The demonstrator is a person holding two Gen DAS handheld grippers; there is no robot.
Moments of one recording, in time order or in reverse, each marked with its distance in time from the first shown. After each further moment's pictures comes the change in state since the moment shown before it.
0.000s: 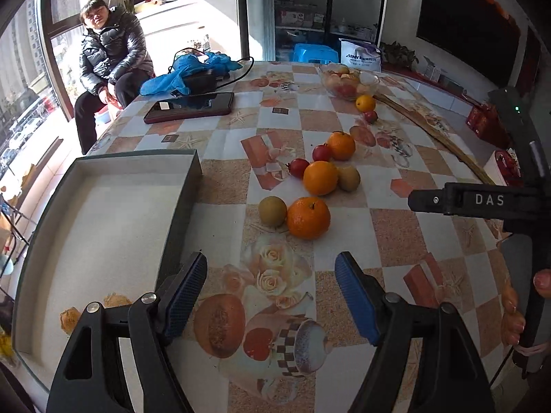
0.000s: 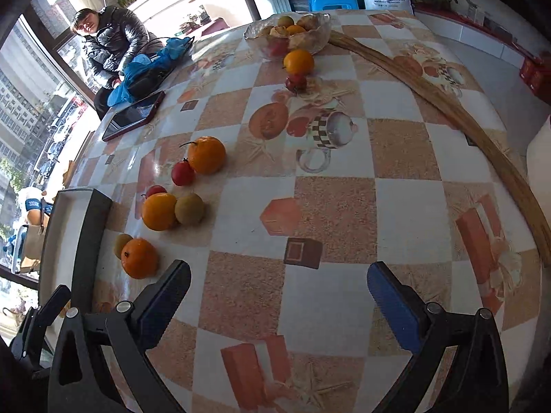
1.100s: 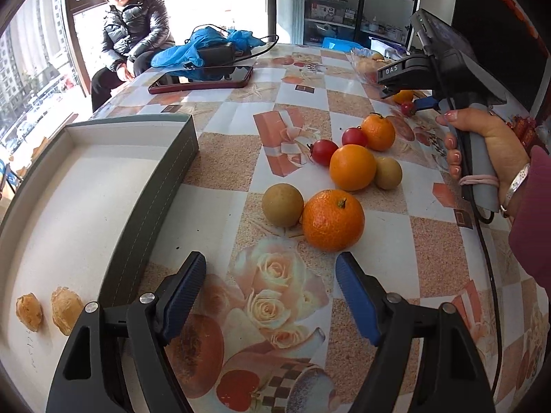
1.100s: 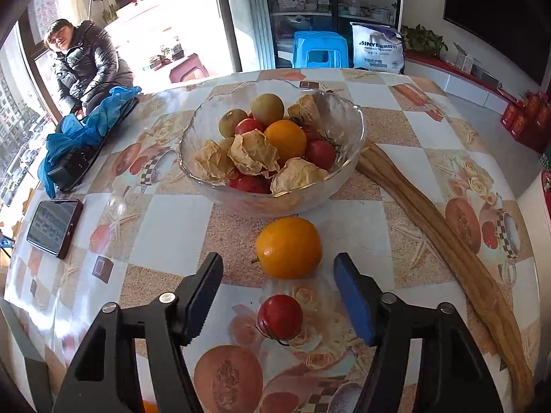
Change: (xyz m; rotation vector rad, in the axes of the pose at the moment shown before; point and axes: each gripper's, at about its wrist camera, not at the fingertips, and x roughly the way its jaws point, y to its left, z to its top) left arm 0.049 0.003 -0.005 -0.102 0.013 0.055; right arm 0.086 0.013 0.164 -0.061 -0.208 -0.172
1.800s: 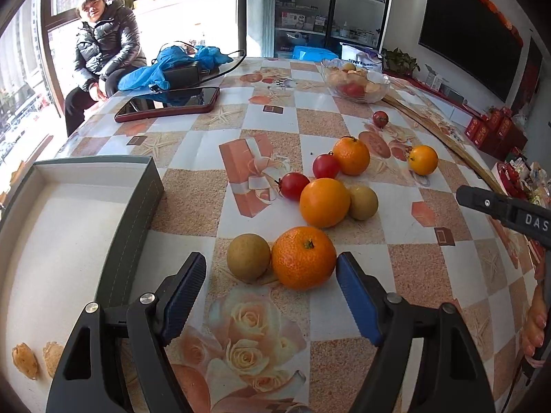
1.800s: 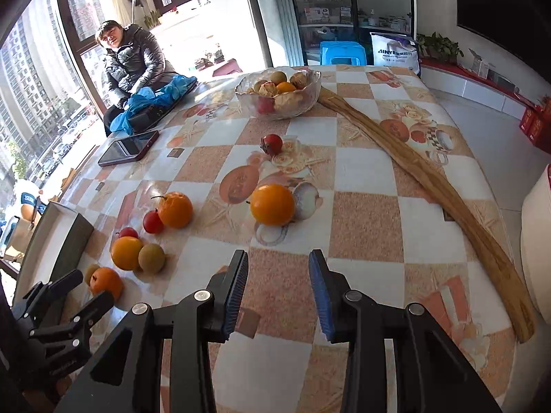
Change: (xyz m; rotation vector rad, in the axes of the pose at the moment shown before) left arm 0.012 -0.010 0.026 0.076 -0.032 -0.094; right arm -0.125 -0.050 -0.133 -0.044 -0.019 0.175
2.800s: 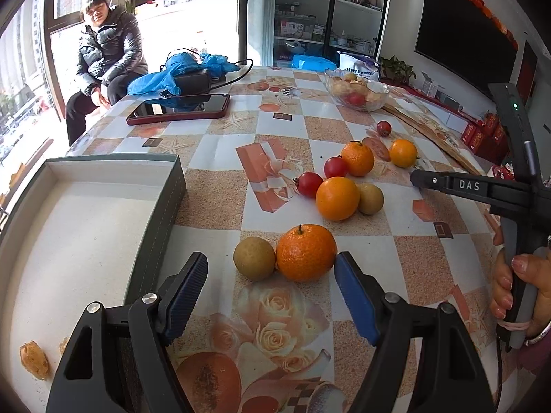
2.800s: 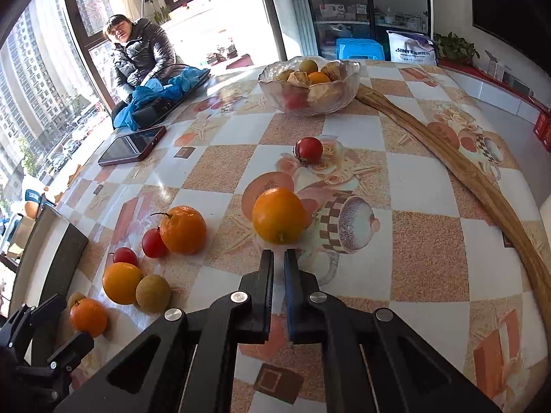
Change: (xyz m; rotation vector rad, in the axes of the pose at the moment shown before) left arm -0.018 0.018 -0.011 -0.002 -0.053 -0.022; right arm 0.049 0.022 0.020 -0.009 -0.001 0.055
